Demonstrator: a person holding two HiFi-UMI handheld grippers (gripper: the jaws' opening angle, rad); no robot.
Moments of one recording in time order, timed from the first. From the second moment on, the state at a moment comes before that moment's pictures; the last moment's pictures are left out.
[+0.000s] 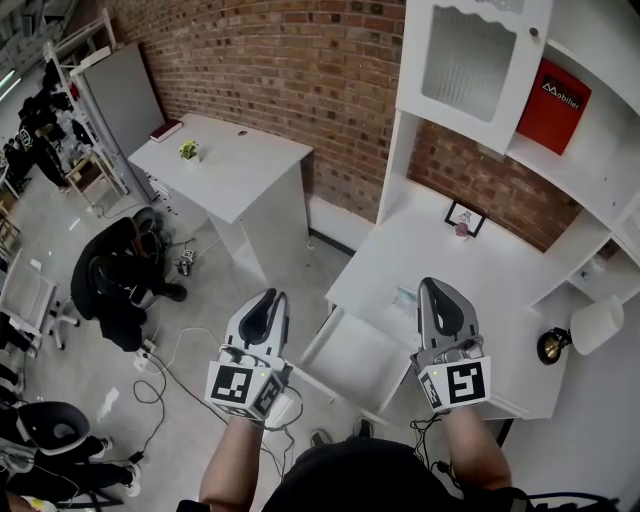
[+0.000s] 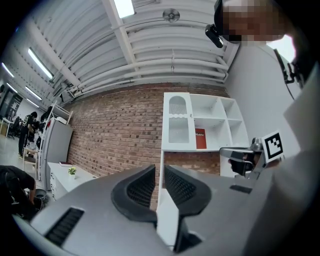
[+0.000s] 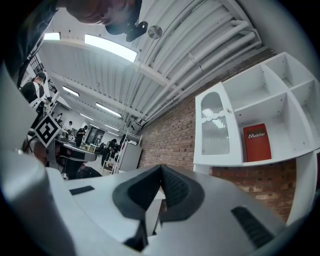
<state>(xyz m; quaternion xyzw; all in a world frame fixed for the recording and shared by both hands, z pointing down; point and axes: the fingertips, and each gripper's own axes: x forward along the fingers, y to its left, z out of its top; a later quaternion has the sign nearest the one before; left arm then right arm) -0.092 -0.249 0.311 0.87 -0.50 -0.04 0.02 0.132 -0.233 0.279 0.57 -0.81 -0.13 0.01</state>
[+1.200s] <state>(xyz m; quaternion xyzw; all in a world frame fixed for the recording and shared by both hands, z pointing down) -0.108 -0.244 0.317 0.88 -0.48 -0.04 0.03 0.117 -0.217 0.277 0.59 -0.80 -0.14 0.01</state>
